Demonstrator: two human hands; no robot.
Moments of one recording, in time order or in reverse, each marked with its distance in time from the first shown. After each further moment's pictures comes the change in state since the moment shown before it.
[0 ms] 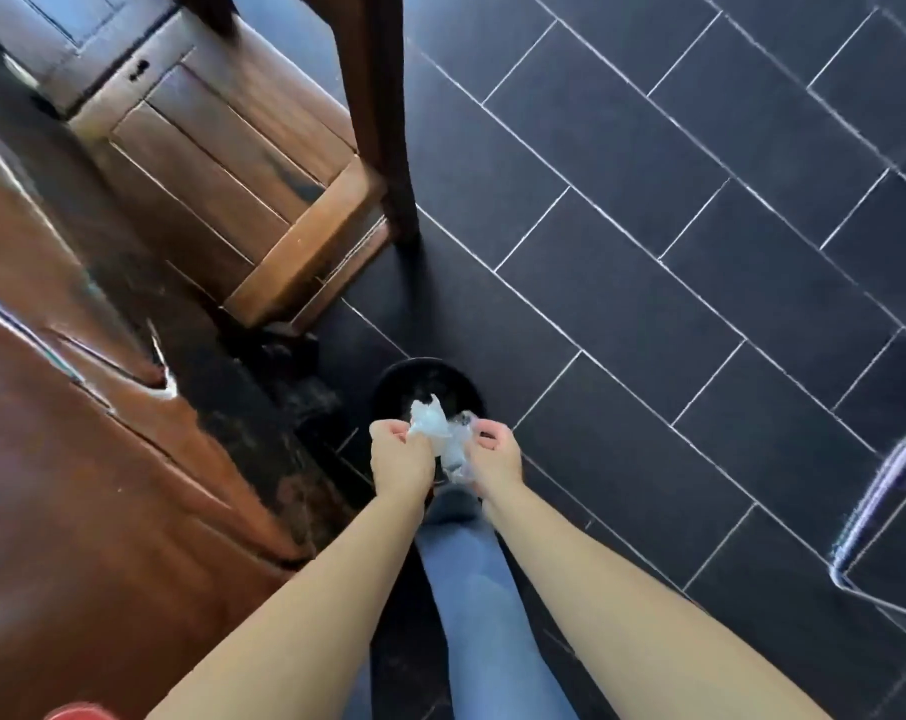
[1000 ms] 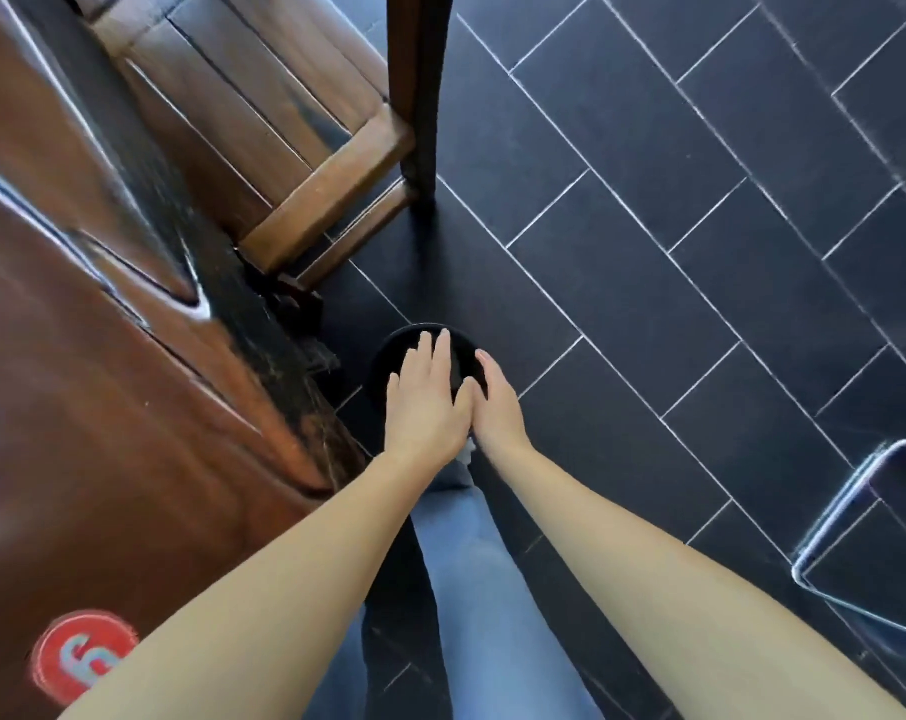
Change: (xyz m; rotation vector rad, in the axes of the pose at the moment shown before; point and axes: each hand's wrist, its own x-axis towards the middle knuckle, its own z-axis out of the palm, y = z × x) left_hand -0.018 0.007 -0.014 0.702 -0.079 0.643; right_hand 0.000 -0.002 0.009 -0.414 -0.100 -0.412
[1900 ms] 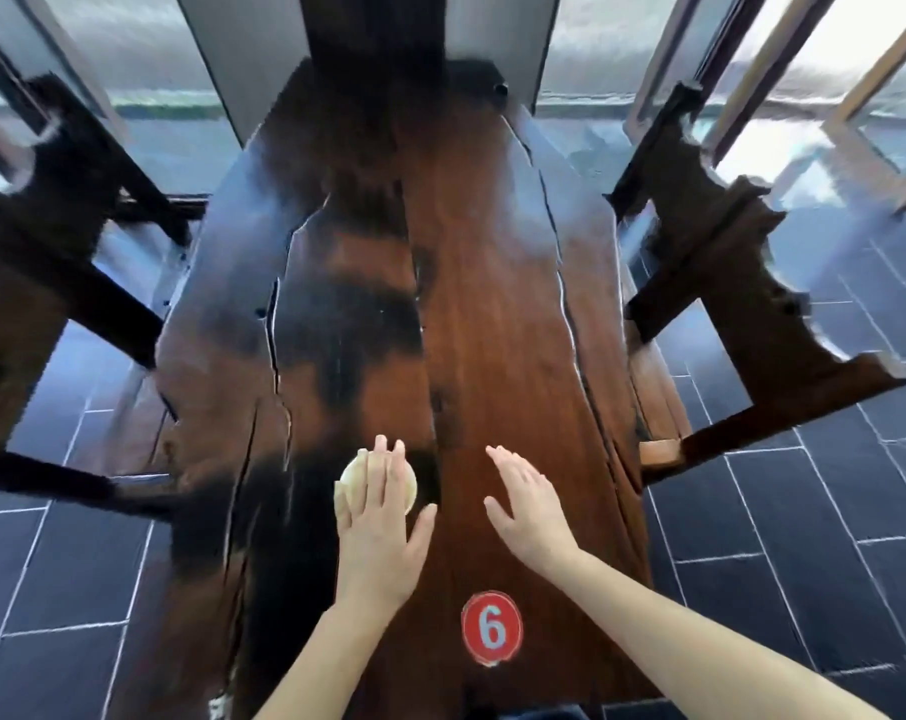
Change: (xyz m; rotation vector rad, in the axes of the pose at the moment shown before) left_hand -0.305 -0.255 -0.270 -0.164 0.831 -0.306; right_hand -0.256 -0.206 0.261 -1.029 -0.326 -1.002
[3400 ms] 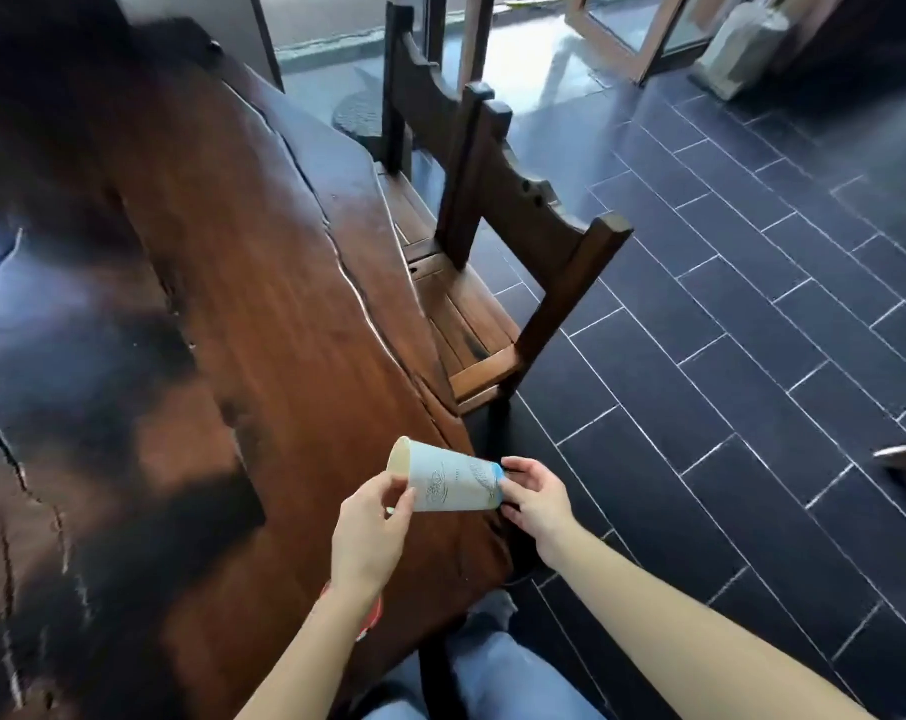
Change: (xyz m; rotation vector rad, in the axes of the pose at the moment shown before) left_hand -0.021 0.132 0.104 -0.339 -0.327 0.138; right_hand -0.123 0.156 -0.052 1.270 0.446 0.830
